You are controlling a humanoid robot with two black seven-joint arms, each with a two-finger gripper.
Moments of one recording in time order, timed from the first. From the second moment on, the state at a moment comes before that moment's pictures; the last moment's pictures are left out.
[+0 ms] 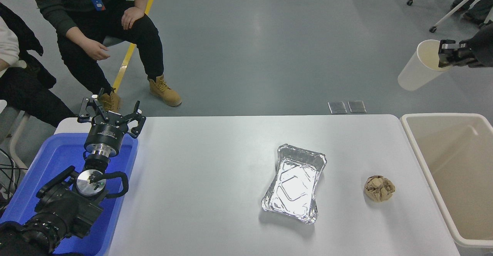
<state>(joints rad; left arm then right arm) -0.66 0.17 -0.94 -0.29 -0.24 -0.69 -0.32 2.15 -0.52 -1.57 1.10 -0.18 0.40 0.21</state>
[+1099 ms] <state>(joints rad) -0.65 0.17 -0.94 -0.29 -0.24 -0.69 -0.32 1.01 -0.64 -1.20 0.47 0.27 -0.23 0.18</state>
